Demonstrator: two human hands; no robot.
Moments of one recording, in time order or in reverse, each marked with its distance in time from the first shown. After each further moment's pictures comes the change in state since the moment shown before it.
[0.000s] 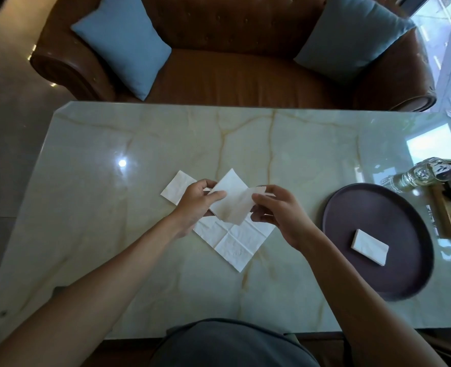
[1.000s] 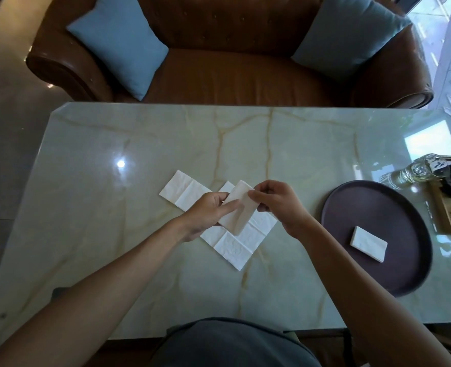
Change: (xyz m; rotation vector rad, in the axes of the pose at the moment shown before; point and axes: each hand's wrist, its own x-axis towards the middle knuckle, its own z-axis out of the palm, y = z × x) left_hand -0.014 0.000 0.022 0.104 -0.296 -0.051; right_hand 0.021 0.001 -0.007 -0.221 0.060 -0.036
